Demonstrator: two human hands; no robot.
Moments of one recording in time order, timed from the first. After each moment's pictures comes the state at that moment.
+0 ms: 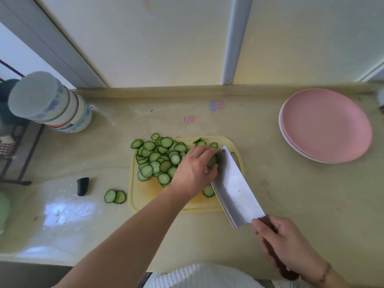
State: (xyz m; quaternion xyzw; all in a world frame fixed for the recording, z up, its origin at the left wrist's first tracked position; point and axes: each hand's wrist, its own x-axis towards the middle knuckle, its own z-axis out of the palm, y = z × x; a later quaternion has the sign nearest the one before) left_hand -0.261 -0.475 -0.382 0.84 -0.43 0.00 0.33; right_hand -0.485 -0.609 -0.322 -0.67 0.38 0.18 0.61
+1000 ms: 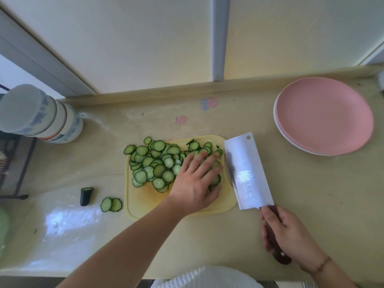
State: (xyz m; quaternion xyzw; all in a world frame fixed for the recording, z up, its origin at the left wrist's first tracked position) left_hand -0.280 -0.465 -0.407 0.81 -0.55 0.05 0.19; right_hand -0.485 -0.622 -0.354 -0.64 0.43 0.10 0.63
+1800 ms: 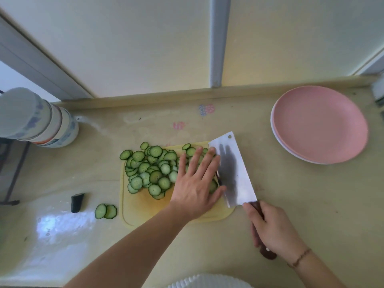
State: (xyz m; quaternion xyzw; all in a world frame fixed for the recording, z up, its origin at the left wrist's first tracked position) left_hand -0.287 -0.481 -0.394 0.87 -0.48 0.01 0.12; right_hand -0.453 -0.624 -0.347 -0.77 0.36 0.13 0.50
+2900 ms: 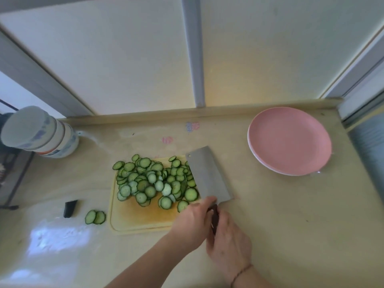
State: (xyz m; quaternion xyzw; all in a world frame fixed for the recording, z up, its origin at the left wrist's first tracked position) left_hand -0.357 -0.502 -0.350 0.88 -0.31 -0.30 0.21; right_hand -0.458 -0.578 -0.366 -0.93 0.29 0.03 0.24
